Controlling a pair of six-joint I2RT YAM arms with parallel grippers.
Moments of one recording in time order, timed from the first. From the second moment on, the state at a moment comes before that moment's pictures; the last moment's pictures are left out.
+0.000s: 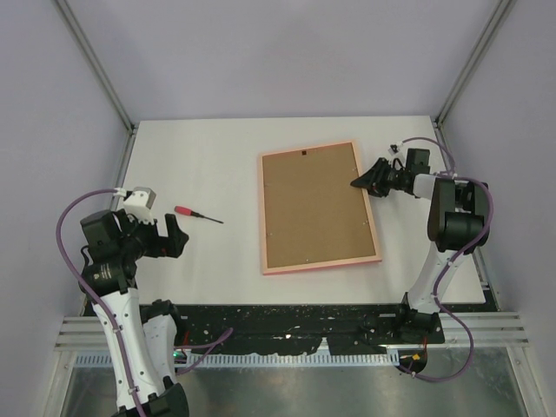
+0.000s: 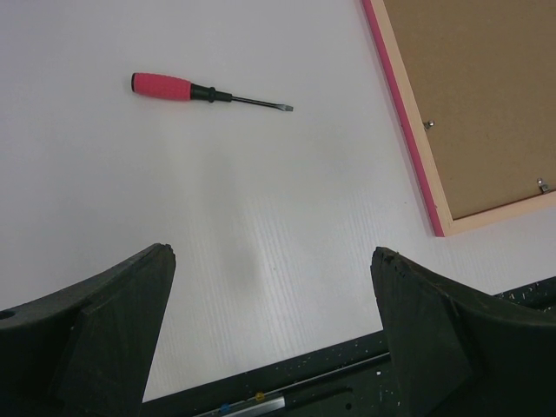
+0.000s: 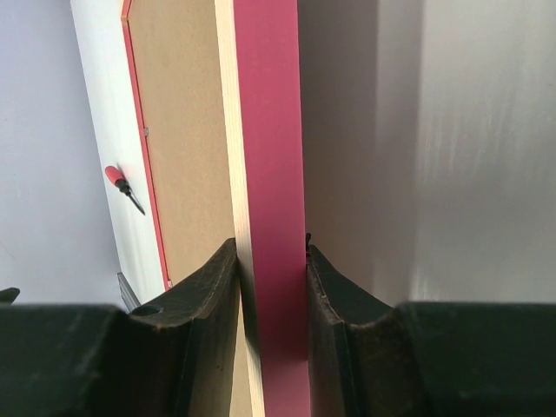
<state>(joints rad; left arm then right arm) 0.38 0.64 0.89 -0.96 0.60 0.23 -0.15 1.97 1.12 -0.02 -0.83 0.47</state>
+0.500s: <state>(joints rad) 0.38 0.64 0.88 -0.95 0.60 0.23 -0.13 1.97 1.12 0.00 -0.81 0.48</state>
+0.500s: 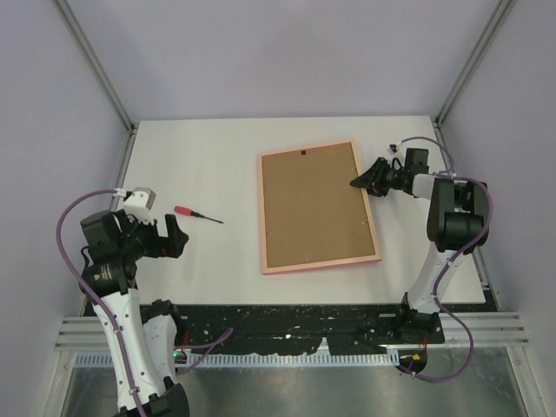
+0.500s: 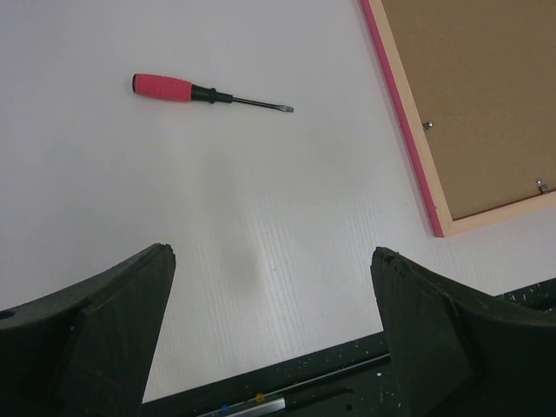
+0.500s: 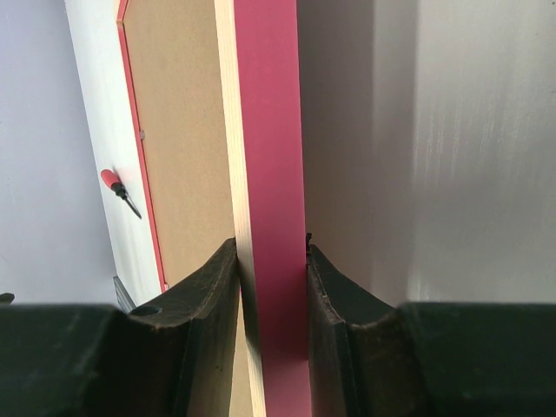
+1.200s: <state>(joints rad) 0.40 0.55 0.88 -0.94 0.65 0.22 -0.13 1.97 1.14 -0.03 -0.80 0.46</state>
